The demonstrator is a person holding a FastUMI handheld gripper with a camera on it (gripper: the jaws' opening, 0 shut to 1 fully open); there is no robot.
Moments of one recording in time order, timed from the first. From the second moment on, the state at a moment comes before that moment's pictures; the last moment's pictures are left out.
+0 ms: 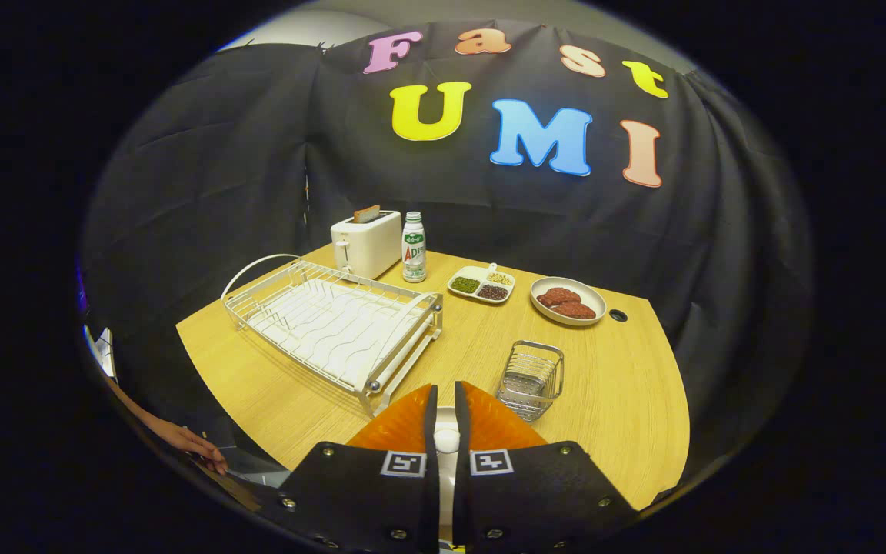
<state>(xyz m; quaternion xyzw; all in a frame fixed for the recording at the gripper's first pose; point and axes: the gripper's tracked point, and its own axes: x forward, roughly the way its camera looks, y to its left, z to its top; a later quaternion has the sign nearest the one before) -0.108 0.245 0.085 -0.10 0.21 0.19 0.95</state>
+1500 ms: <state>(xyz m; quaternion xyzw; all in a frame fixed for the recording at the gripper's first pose) -0.077 0.193 0.144 -0.09 0.12 0.13 0.98</state>
